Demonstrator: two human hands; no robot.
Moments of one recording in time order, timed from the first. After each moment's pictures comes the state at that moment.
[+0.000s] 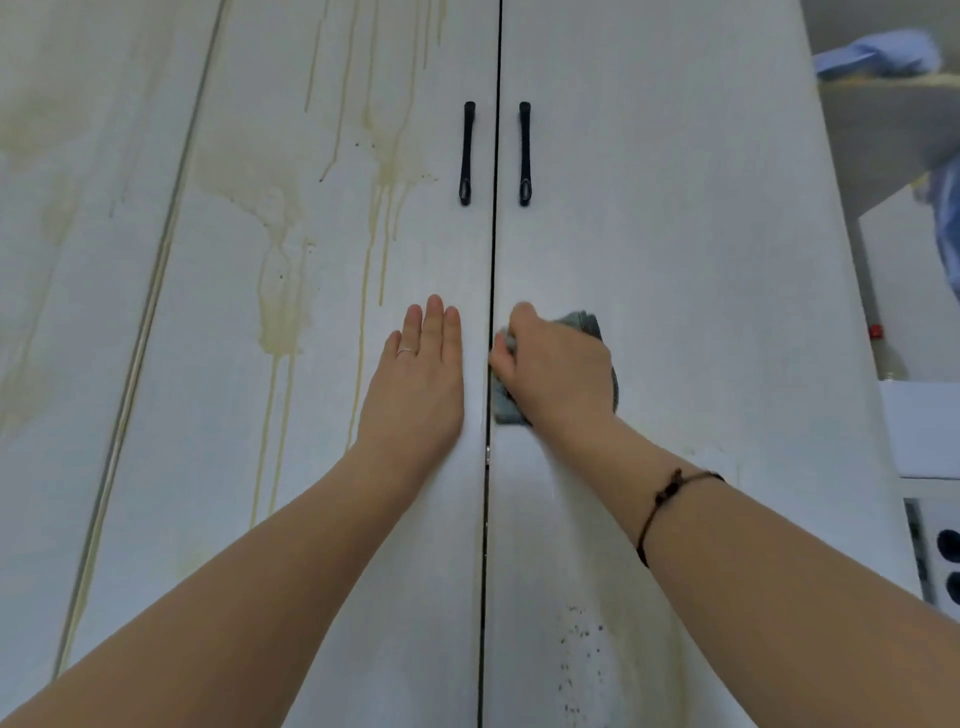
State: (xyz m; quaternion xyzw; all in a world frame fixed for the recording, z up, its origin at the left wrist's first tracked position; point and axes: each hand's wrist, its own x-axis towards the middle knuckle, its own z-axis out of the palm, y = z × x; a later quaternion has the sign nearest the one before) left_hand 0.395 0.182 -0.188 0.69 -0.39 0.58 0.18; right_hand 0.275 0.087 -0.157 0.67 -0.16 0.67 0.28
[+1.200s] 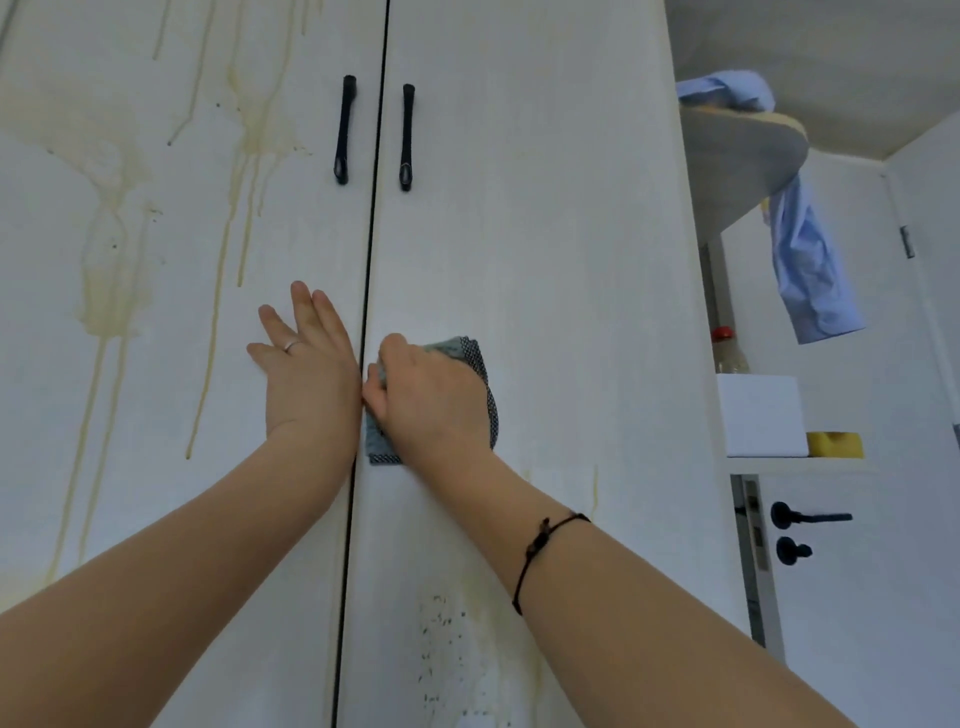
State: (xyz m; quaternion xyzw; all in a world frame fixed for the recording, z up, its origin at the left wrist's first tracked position) left_hand 0.345 0.156 -0.191 0.81 -0.17 0.55 0.06; right_hand 0.267 0.085 -0.199 0.68 -0.12 0.66 0.30
